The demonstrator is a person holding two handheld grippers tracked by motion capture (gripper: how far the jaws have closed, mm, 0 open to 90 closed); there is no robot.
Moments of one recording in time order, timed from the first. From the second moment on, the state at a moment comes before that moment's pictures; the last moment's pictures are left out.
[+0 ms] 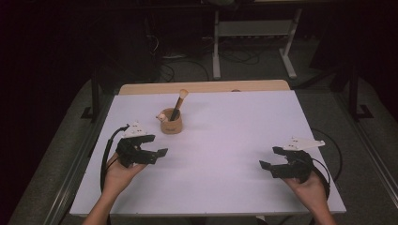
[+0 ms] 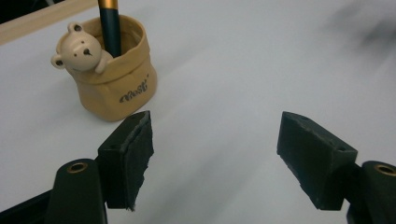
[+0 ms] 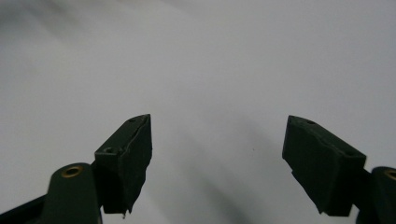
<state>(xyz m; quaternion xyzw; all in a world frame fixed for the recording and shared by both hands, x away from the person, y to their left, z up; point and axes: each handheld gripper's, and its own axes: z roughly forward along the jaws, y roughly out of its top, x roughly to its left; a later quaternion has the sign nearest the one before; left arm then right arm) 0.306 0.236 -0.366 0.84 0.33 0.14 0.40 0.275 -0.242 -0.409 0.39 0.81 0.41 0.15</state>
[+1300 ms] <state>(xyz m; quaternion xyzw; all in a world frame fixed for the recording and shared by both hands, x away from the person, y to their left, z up) 0.261 0.245 -0.400 0.84 0.34 0.14 0.40 0.268 -0.241 -0.415 0.39 0.81 0.41 0.15</state>
